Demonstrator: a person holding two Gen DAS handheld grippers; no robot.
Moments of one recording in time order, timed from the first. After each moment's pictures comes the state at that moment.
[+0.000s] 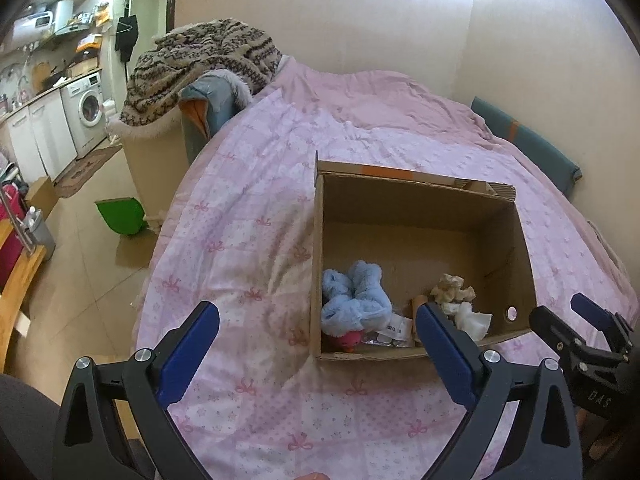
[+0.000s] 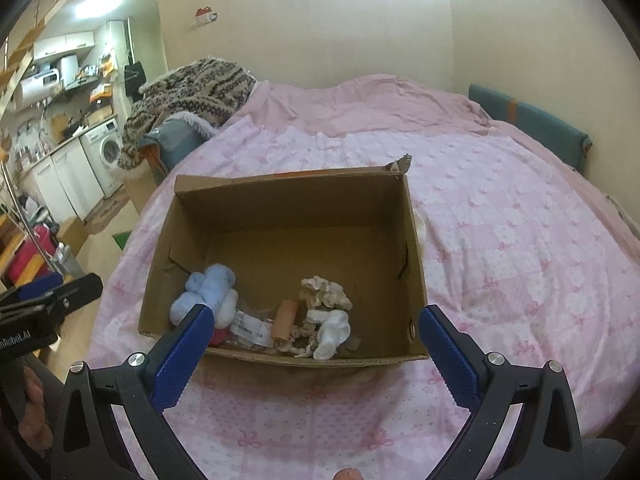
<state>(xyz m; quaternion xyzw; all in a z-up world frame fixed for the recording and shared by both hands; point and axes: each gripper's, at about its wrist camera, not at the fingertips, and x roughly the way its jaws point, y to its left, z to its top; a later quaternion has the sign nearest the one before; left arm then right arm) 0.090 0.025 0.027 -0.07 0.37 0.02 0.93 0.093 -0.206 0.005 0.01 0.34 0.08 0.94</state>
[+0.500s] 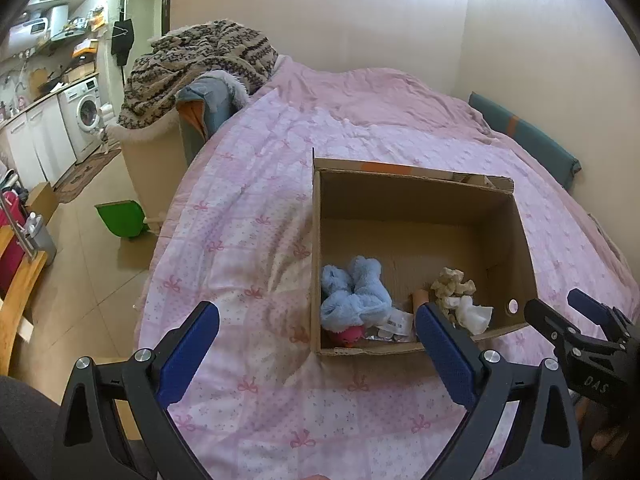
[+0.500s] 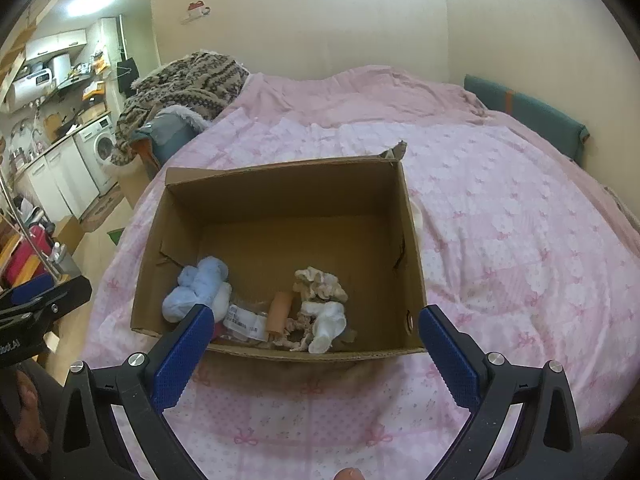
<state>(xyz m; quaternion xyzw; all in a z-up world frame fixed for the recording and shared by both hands) 0.085 0.022 0.025 -0.06 0.37 0.01 0.93 0.099 -0.211 -0.002 0.01 0.36 0.08 0.93</state>
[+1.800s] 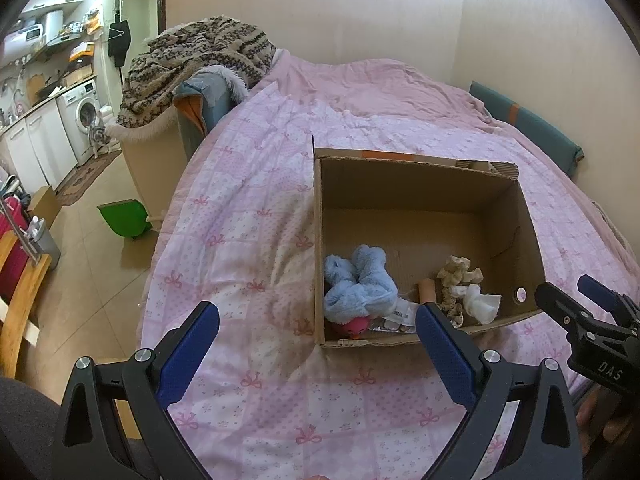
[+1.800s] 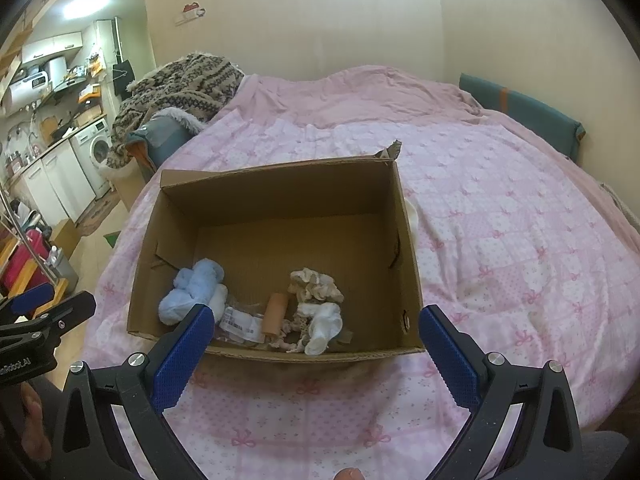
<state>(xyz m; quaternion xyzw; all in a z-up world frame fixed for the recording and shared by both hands) 0.086 0.023 0.016 -0.04 0.38 0.01 0.92 0.099 -0.212 -0.003 0.02 0.35 0.07 0.93</state>
